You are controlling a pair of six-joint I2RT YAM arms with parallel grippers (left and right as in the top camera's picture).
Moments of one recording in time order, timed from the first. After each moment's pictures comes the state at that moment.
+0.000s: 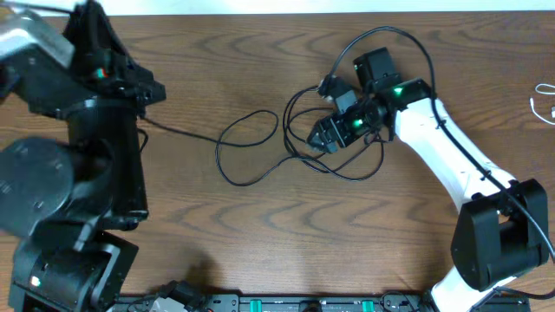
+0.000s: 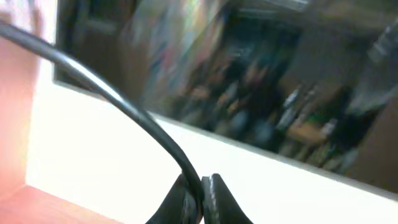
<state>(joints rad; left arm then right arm) -0.44 1.04 1.63 -0.46 -0.62 -0.20 0.37 1.81 1.41 -0.81 -0.52 -0.20</state>
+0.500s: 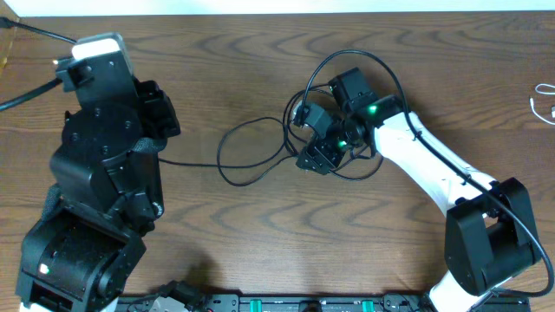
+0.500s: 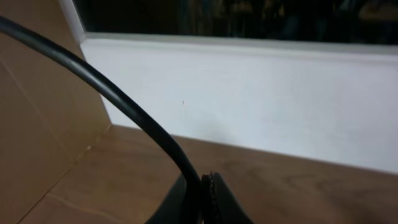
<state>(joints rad) -0.44 1.06 1.63 -0.85 -0.66 -0.15 0.47 1.81 1.31 -0.70 -0.52 -0.44</state>
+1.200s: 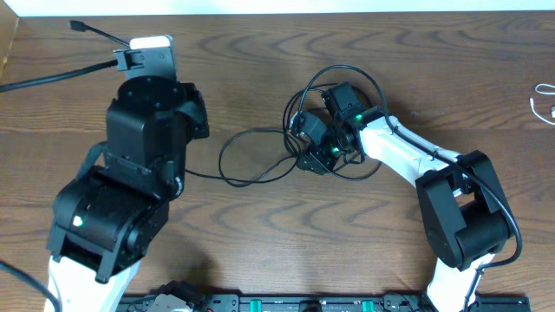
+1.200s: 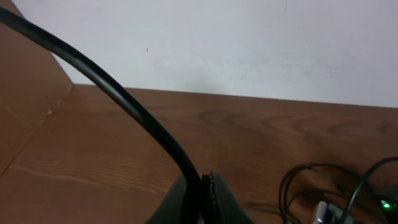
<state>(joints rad) -0.44 1.16 1.63 -0.98 -0.51 -0.25 0.47 1.96 1.25 -0.53 -0.49 -0.43</state>
